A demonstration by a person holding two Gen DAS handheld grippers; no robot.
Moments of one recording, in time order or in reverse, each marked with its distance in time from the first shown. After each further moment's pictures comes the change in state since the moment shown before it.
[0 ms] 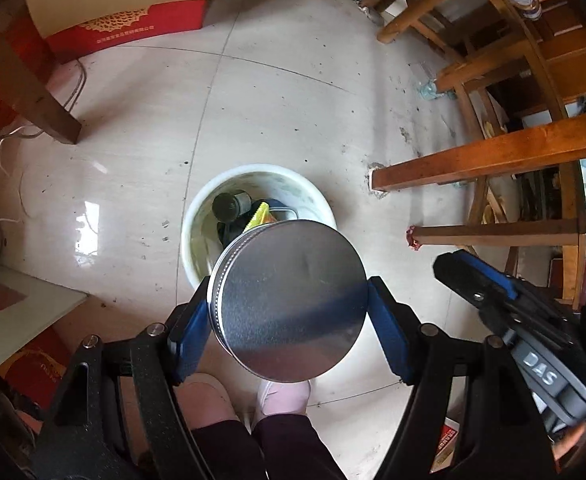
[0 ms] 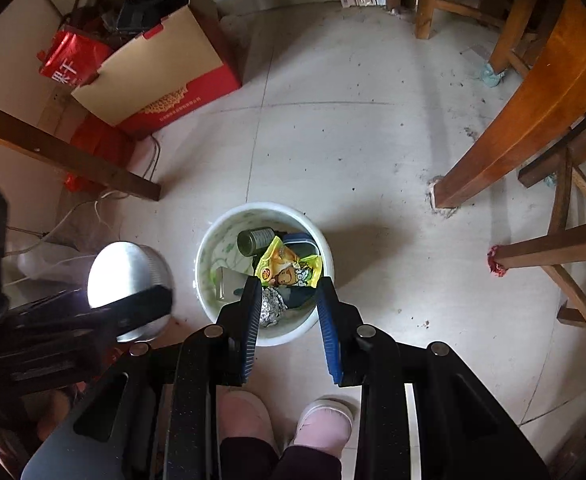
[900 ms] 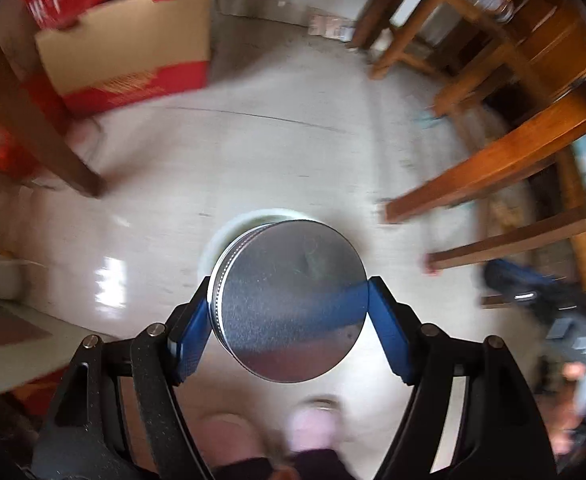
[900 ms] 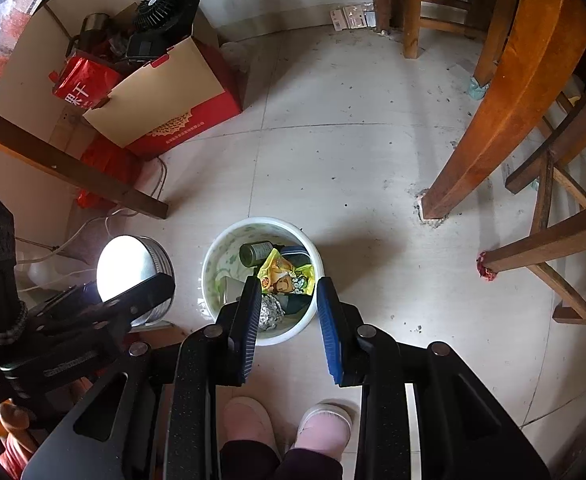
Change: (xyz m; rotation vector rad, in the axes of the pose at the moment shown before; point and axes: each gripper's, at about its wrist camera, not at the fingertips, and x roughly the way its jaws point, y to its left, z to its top) left arm -0.019 -0.014 -0.018 0.120 -0.211 0.148; right arm -0.034 -0.015 -0.011 0.011 -0.079 0.013
